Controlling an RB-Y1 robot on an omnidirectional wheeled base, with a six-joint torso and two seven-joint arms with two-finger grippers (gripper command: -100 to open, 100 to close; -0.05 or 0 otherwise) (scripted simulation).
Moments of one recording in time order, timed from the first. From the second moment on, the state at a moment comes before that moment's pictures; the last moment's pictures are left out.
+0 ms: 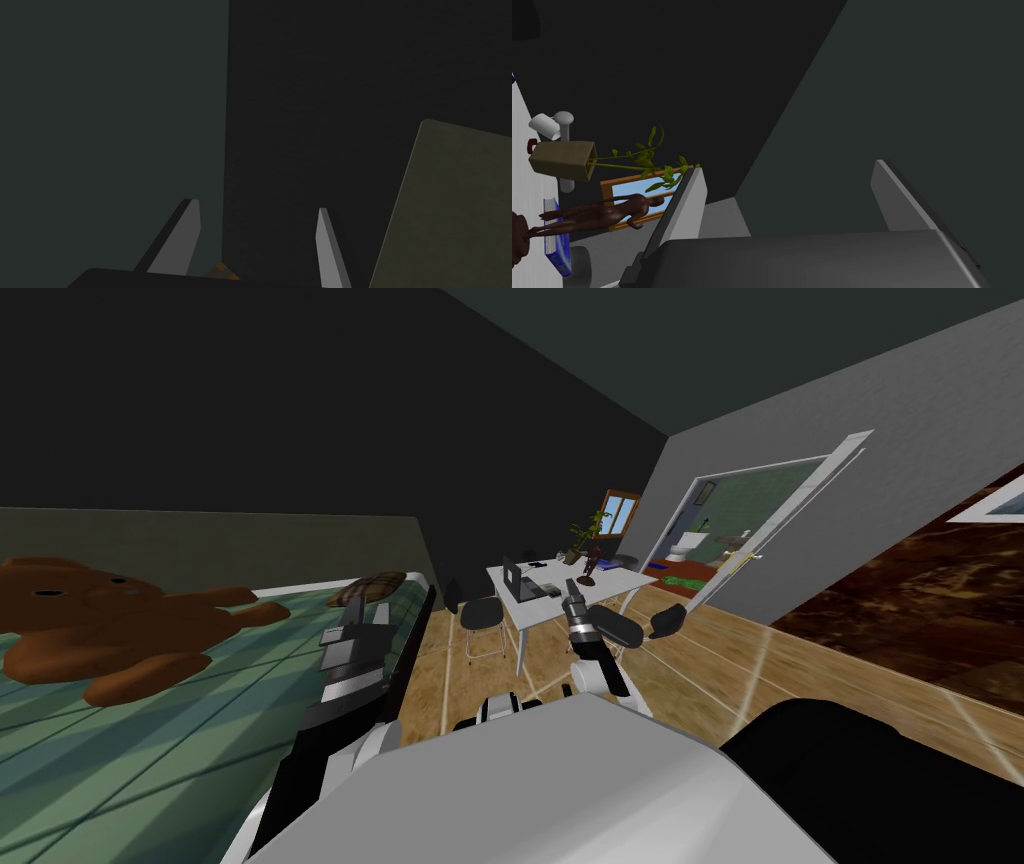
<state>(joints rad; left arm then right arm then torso) 0.55 -0.04 -0.02 -2.37 -0.05 -0.39 0.09 0.41 -0.09 -0.03 -2.20 -0.07 -0.32 0.23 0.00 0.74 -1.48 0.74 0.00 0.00</state>
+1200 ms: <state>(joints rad) 0.55 -0.04 -0.02 -2.37 -0.05 -0.39 0.09 0.26 -0.16 -0.12 -2.04 -0.04 -0.23 0.53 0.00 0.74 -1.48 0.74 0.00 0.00</state>
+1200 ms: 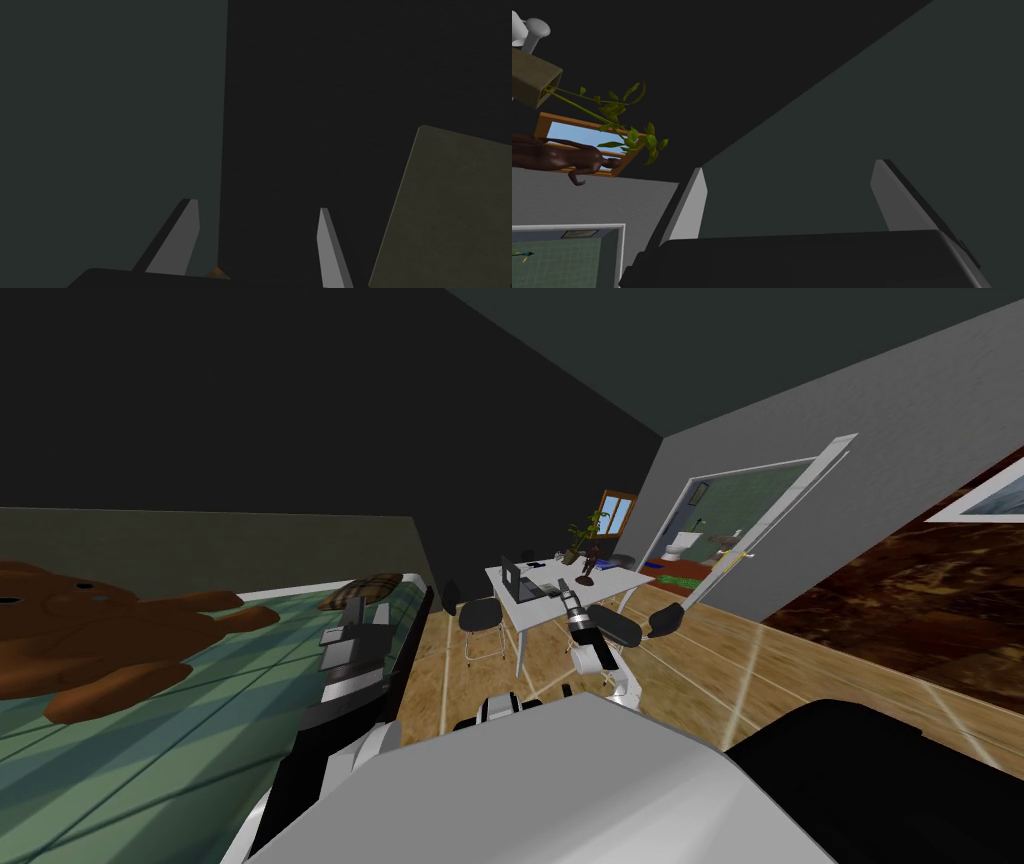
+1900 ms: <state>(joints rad) 0.55 -0.04 -0.02 -2.37 -0.05 -0.39 0.09 0.15 -0.18 -0.18 -1.94 -0.02 -0.17 0.72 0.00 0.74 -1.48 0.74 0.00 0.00</state>
